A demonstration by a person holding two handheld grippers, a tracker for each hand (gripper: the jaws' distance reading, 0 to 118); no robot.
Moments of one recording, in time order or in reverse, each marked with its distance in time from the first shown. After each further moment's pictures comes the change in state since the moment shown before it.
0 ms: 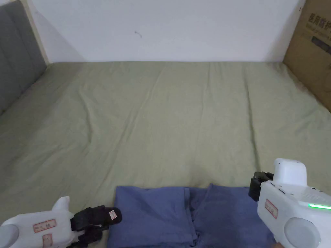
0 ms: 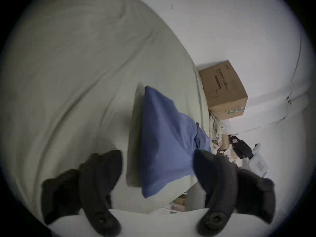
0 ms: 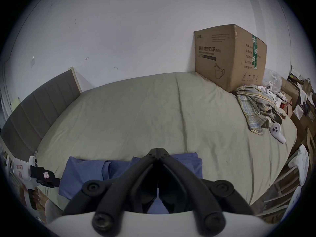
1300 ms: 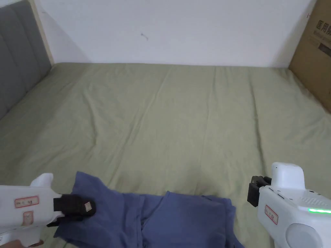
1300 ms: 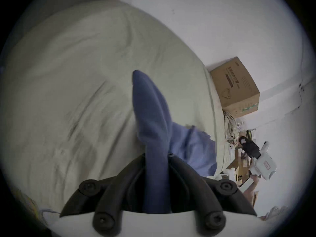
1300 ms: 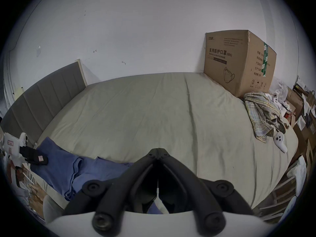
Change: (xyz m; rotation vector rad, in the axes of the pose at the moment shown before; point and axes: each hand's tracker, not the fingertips) left arm 0.069 0.045 0.048 0.045 0.203 -0.201; right arm -0.013 0.006 -0.005 -0.015 0.031 0.057
